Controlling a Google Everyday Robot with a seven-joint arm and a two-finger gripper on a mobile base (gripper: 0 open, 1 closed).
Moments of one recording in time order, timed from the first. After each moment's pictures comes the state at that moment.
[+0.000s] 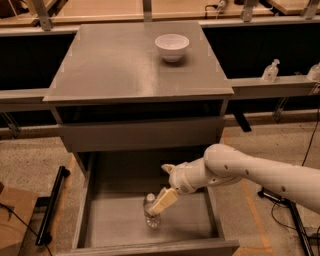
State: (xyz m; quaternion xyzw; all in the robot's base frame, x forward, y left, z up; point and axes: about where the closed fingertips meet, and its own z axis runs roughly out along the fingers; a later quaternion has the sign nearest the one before) arm 0.508 0.007 0.565 -0.54 0.73 0.31 0.28
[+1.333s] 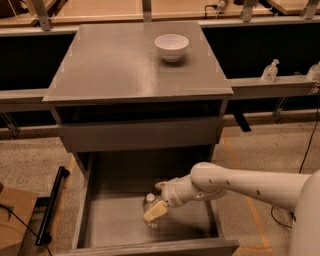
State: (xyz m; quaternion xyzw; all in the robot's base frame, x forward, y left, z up) arm 0.508 0.032 0.466 -0.50 0.77 0.32 0.25
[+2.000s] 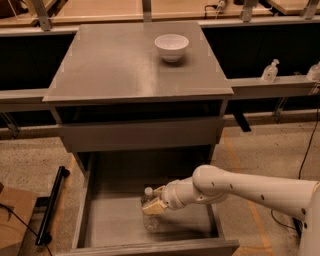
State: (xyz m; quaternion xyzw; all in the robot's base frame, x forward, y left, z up) arm 0.501 0.036 0.472 -0.48 0.77 0.34 0.26
